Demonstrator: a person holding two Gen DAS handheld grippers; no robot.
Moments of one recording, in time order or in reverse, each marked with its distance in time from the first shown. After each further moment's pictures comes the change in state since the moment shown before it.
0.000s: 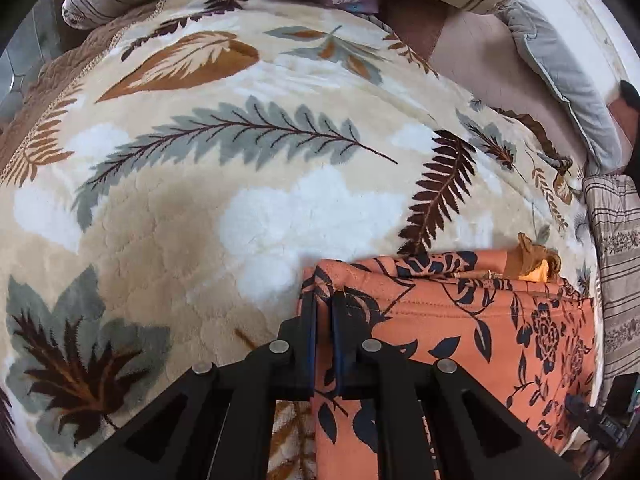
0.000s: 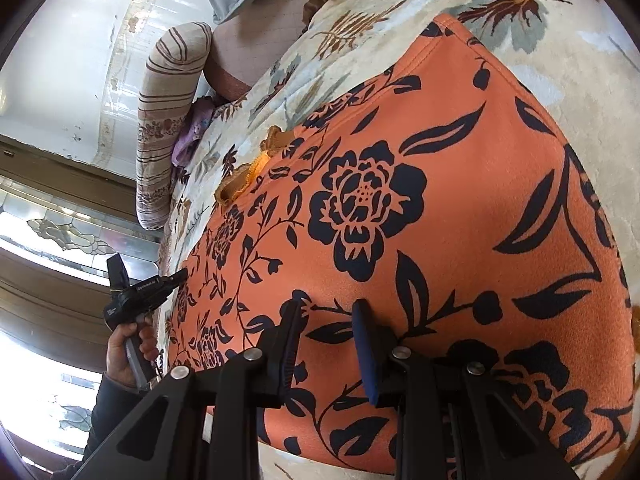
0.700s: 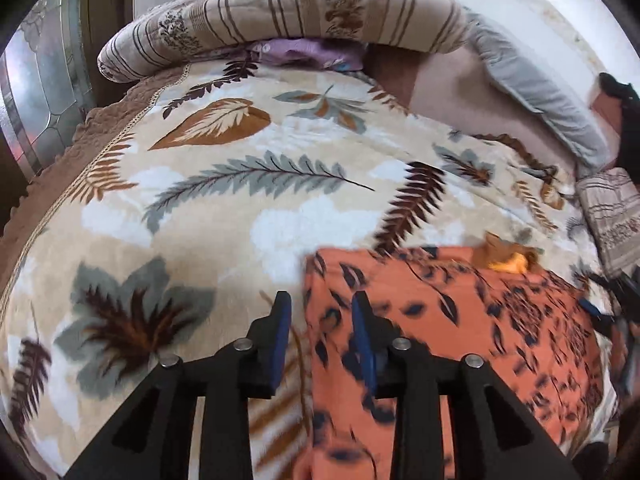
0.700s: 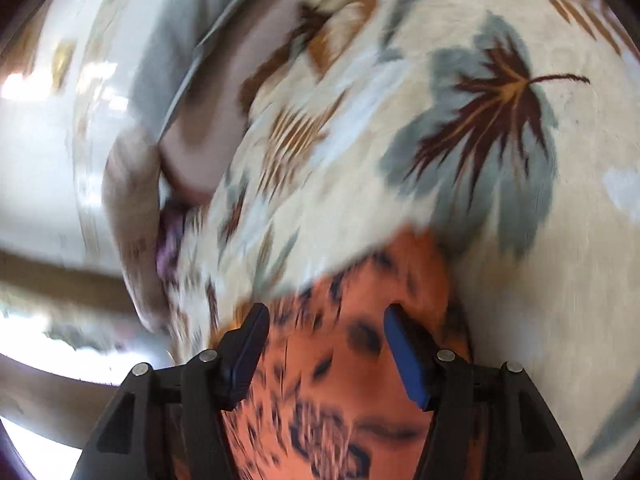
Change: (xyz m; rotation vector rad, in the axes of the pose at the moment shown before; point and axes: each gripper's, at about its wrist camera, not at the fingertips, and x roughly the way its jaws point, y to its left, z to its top) left arm -0.076 -0.022 -0.046 0.054 -0.191 0.061; right arm -0.004 -0.057 0.152 0.270 -0.169 0.000
